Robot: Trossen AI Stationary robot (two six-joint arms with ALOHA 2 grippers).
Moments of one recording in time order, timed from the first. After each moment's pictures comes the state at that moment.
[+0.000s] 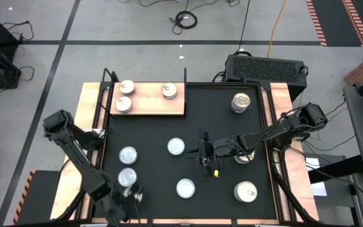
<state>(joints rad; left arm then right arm) -0.91 1.63 1.18 -0.51 -0.09 -0.46 0.28 1.53 0.81 0.36 0.20 0.11</state>
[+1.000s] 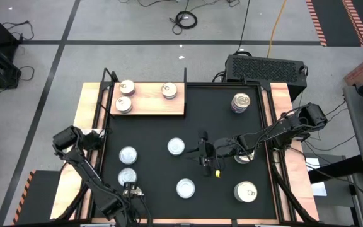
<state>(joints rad) -0.92 1.87 1.35 -0.88 -0.10 -0.92 0.28 1.53 0.81 0.41 0.20 0.04</state>
